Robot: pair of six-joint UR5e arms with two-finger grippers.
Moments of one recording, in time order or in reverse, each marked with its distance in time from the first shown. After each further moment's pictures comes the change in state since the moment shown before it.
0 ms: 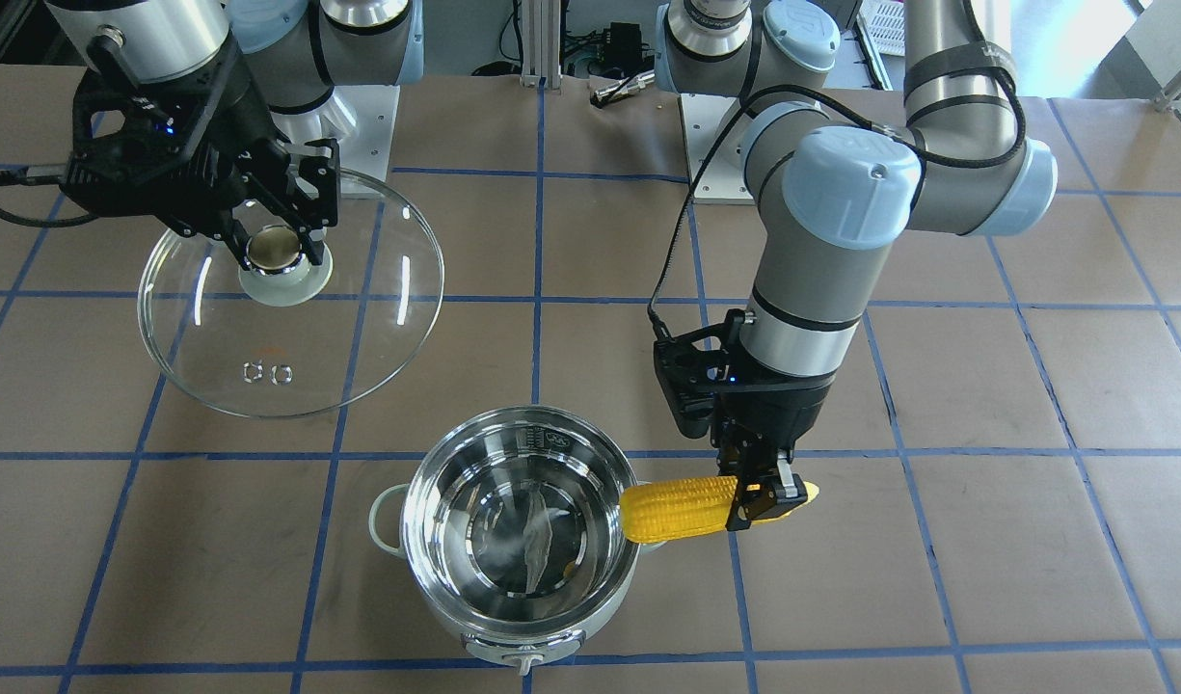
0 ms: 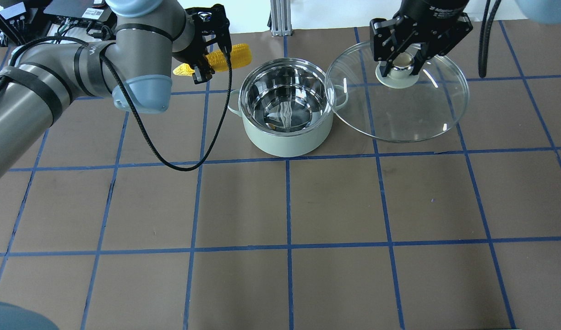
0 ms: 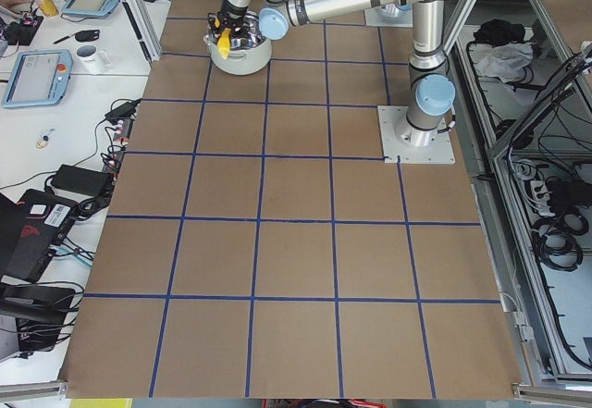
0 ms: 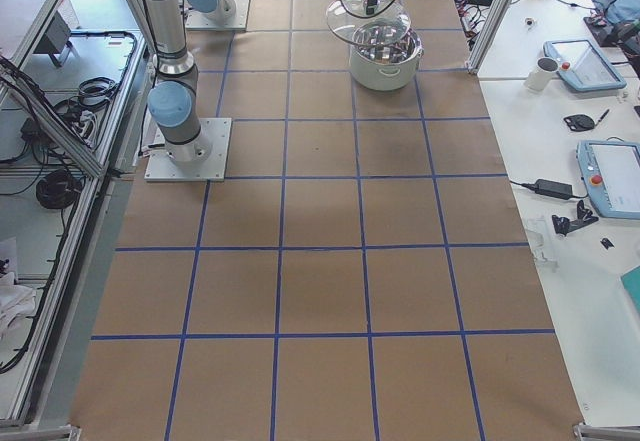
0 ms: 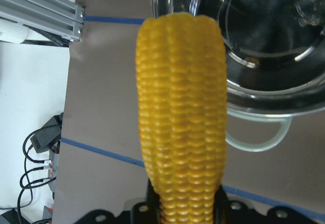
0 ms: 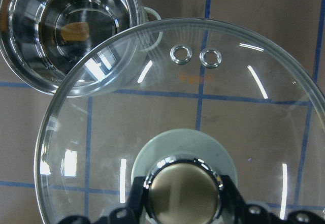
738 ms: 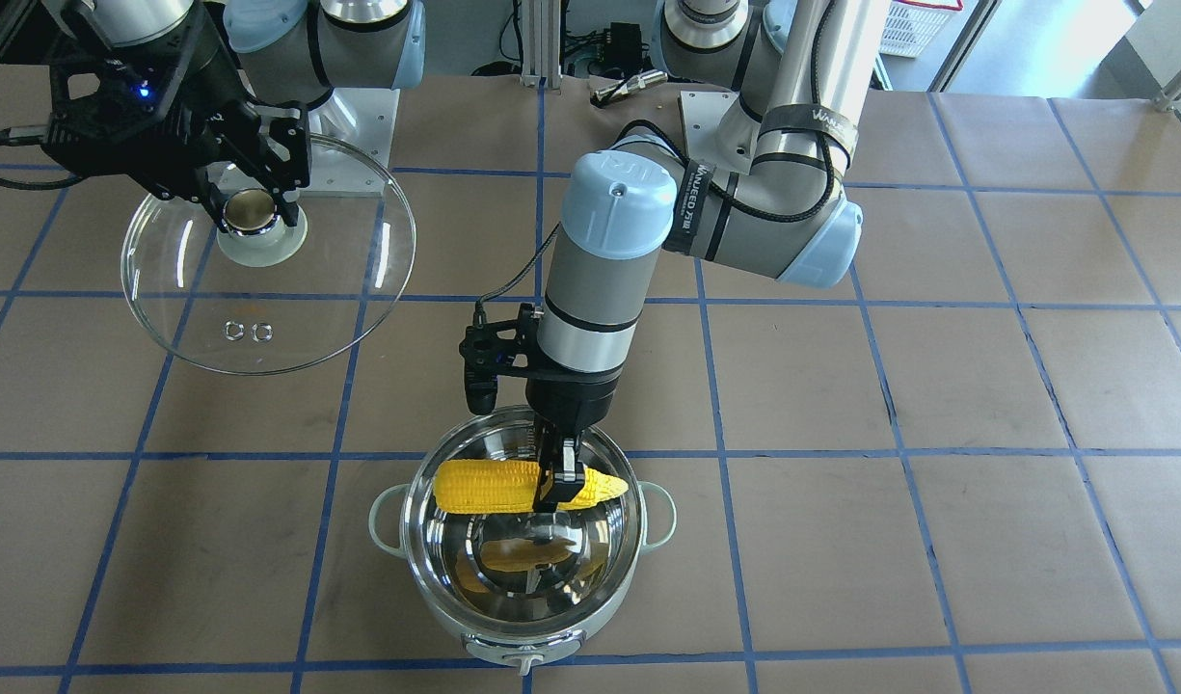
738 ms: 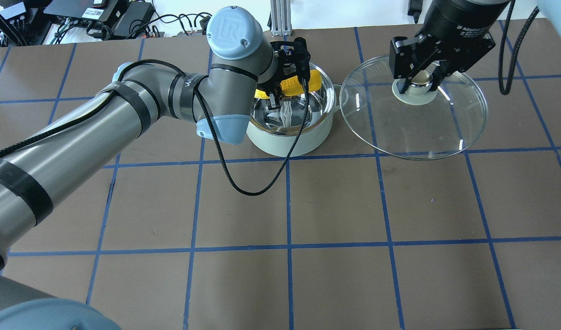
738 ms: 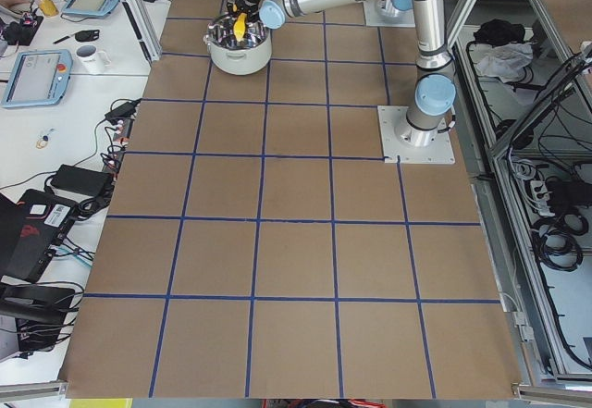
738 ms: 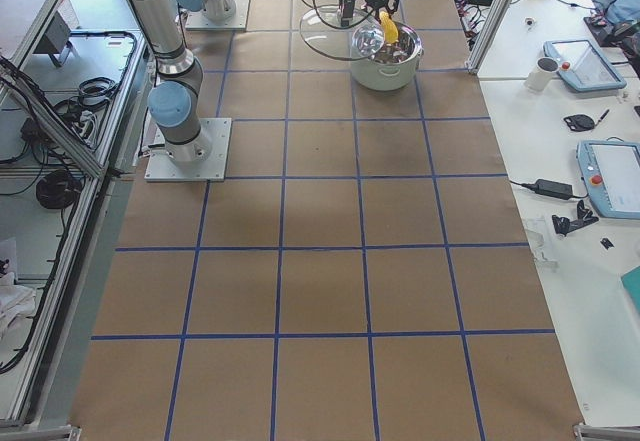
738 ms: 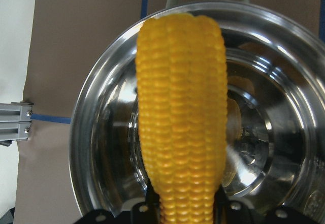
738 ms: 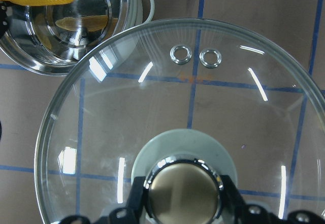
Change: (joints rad) left arm -0.212 -0.113 0.000 0.118 -0.013 -0.128; right arm -0.045 -0.063 0.072 0.015 0.008 -0.068
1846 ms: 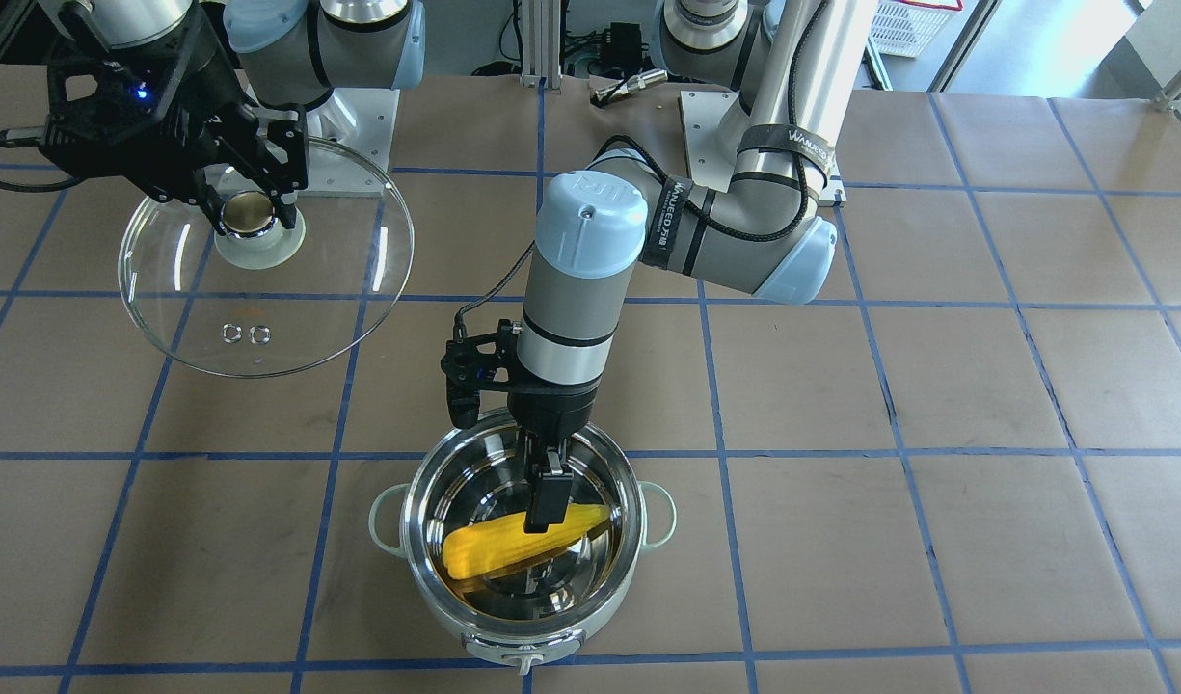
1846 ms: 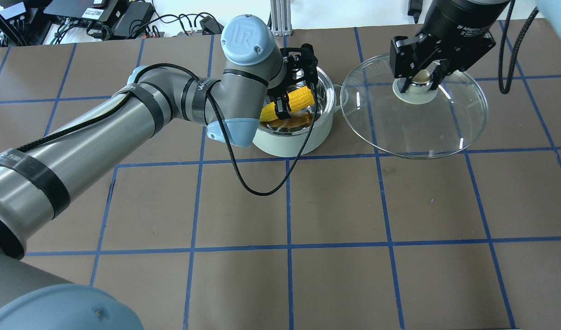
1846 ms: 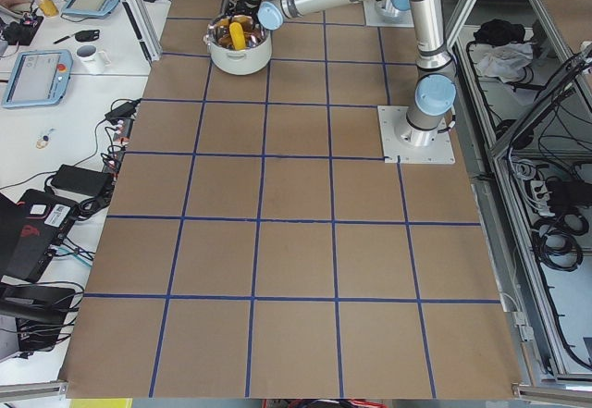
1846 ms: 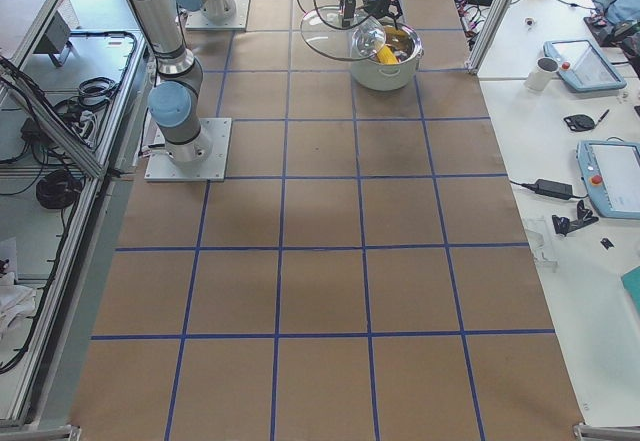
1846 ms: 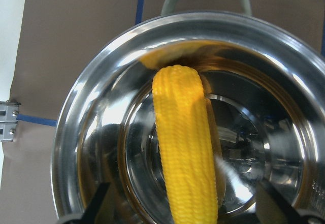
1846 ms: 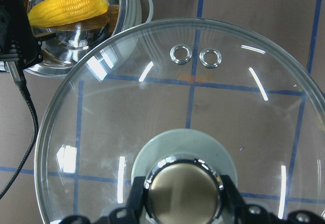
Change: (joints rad) left arm -0.021 -0.035 0.018 0.001 0.011 -0.066; right arm -0.001 0.000 0.002 -0.008 -0.002 -0.004
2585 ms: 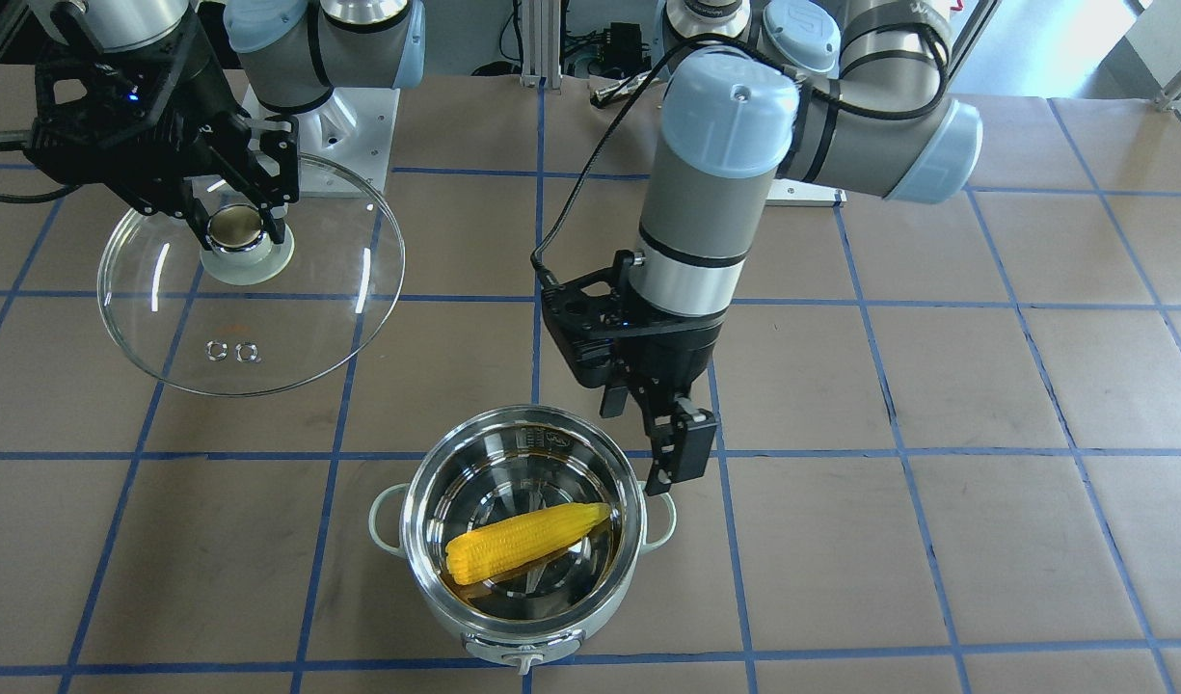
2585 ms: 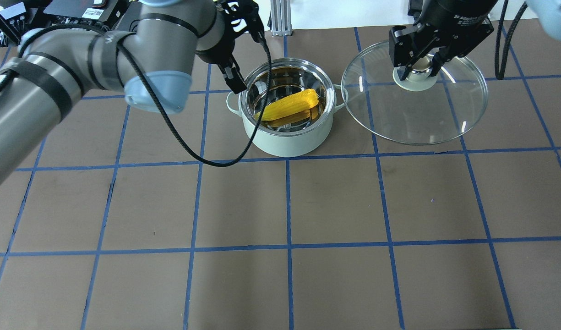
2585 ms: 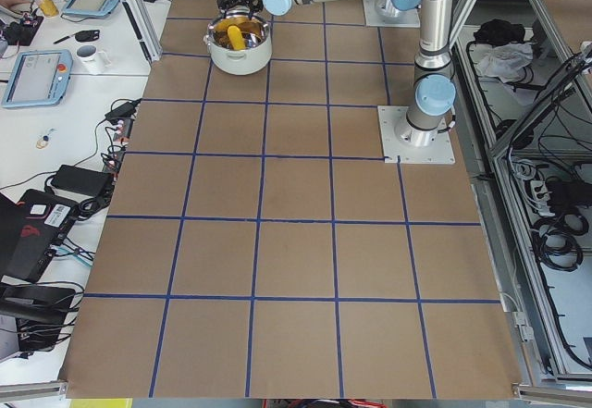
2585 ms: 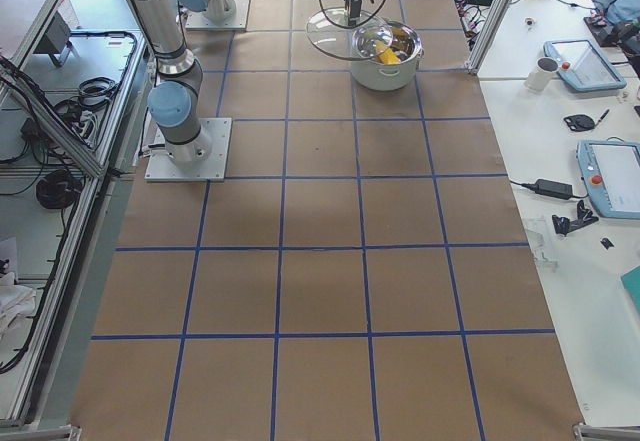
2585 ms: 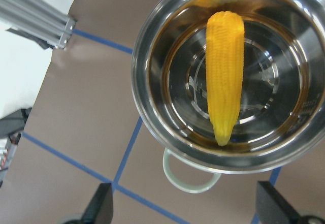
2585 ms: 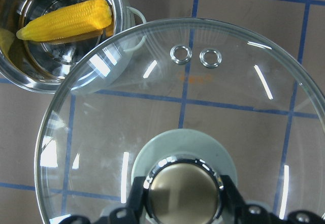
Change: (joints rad) left arm 0.139 0.186 0.021 -0.247 -0.015 -0.117; right arm 0.010 0.028 -0.023 -0.051 -0.032 -0.017
